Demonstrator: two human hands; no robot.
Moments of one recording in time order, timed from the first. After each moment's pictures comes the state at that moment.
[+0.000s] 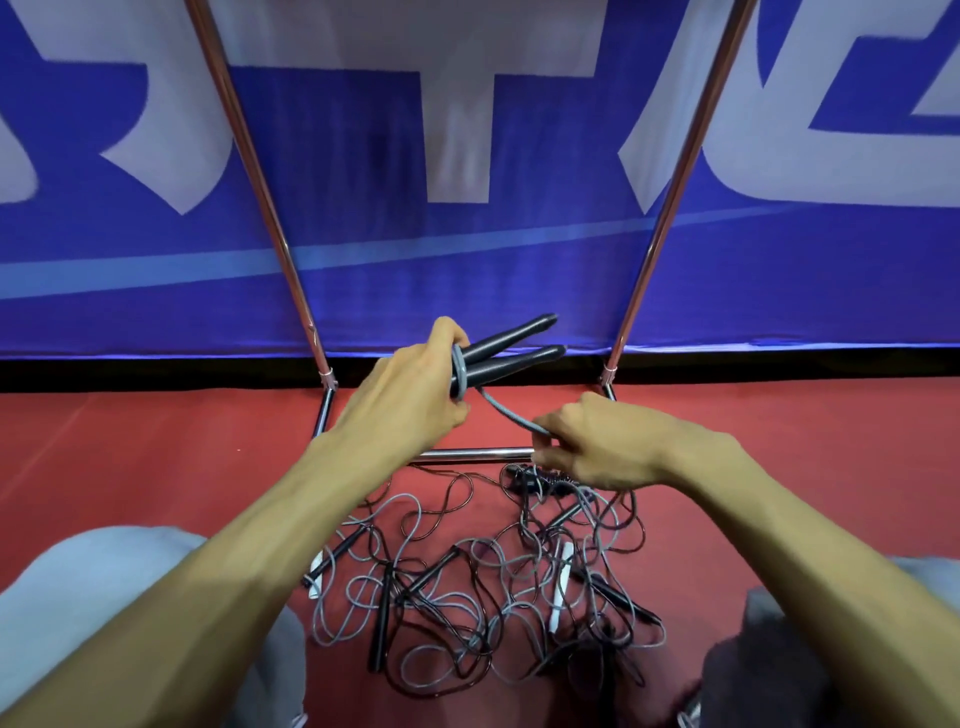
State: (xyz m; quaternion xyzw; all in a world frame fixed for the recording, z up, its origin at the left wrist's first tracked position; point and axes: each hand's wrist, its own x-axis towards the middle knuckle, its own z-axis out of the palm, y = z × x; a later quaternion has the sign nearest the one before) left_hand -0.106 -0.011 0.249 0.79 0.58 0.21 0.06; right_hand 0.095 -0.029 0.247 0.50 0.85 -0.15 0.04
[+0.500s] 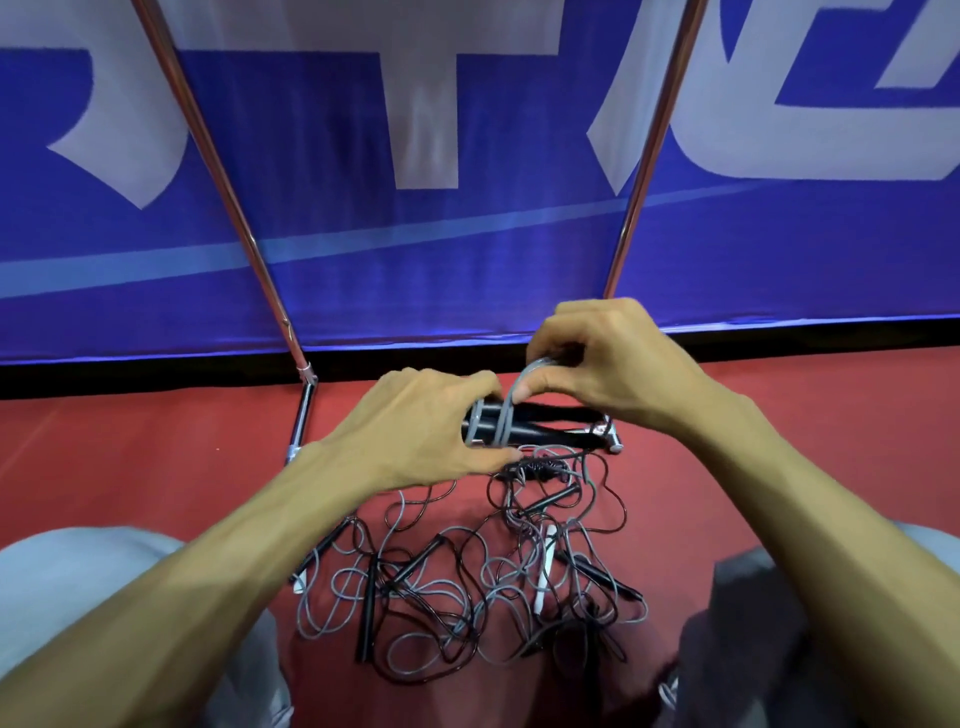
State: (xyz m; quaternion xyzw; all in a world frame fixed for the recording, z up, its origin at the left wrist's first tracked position) left_hand -0.083 -0.030 0.241 0.89 0.43 0.15 0.00; right_hand 0.122 -0.030 0.275 0.46 0.84 -0.07 -0.28
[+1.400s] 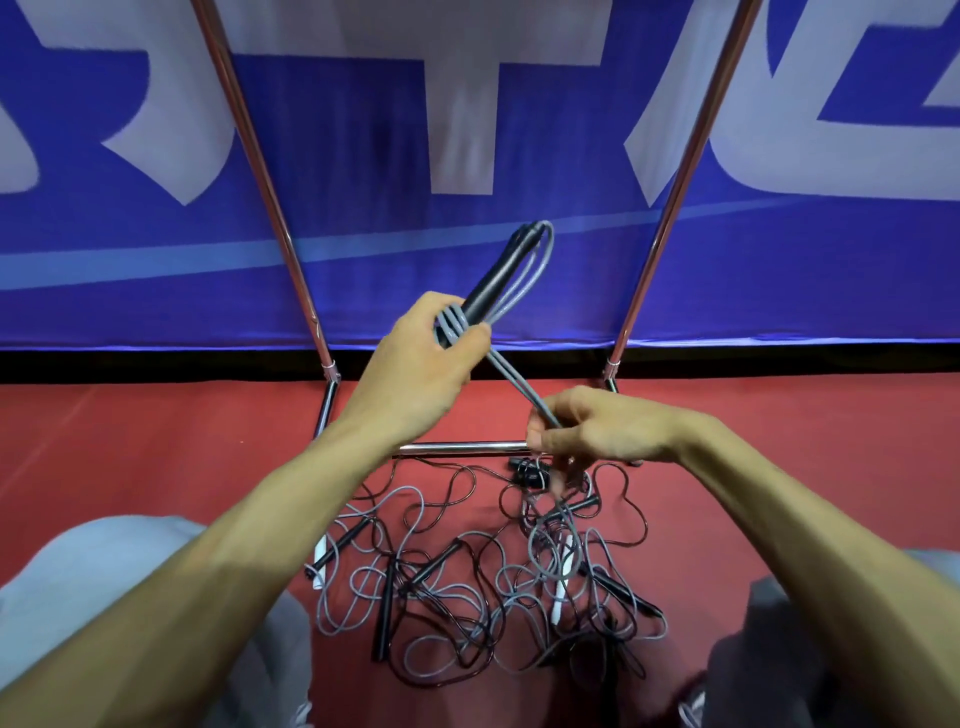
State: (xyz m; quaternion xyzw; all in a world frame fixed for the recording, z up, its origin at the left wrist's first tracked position) left_hand -0.100 -0.022 0.264 0.64 0.51 0.43 0.38; right_hand 0.098 -0.020 0.238 0.48 0.70 -0.53 -0.08
